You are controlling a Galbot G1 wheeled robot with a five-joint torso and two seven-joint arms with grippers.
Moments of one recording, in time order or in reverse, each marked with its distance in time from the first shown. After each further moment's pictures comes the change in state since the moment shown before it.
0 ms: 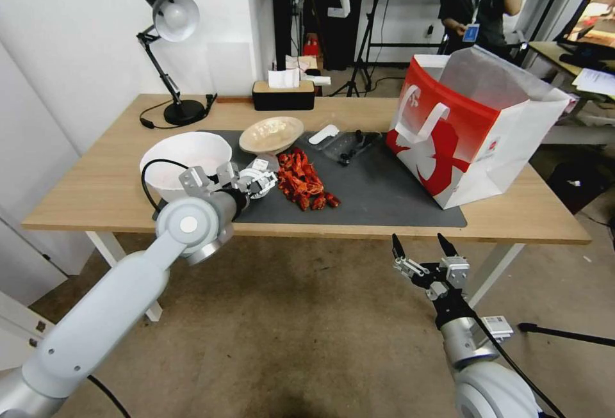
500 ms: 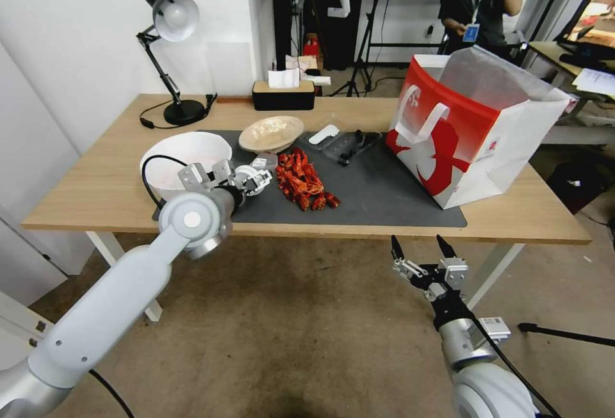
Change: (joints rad) left arm 0.001 -0.001 0.000 0.012 0.050 -0.004 -0.019; right arm -0.009 0.012 -0.001 -0.002 -0.019 0.000 0.002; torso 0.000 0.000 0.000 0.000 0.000
